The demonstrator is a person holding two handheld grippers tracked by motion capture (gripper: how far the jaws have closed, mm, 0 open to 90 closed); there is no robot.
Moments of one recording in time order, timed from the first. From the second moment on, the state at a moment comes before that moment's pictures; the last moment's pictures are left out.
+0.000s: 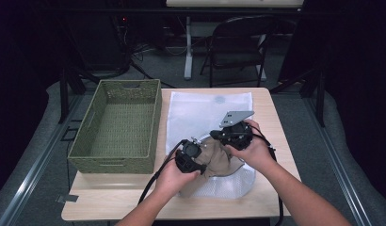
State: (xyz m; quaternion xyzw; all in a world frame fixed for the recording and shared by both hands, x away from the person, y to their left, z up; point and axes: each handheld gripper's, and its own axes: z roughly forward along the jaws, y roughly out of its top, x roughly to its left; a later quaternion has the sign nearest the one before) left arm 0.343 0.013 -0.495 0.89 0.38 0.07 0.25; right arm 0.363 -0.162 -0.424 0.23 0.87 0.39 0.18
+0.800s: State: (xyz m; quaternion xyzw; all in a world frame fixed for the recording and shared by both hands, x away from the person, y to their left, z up) left arm 0.365 0.006 -0.525 0.87 0.41 0.09 0.26; right arm 0.373 -0.163 -0.435 0.24 0.87 0.39 0.18
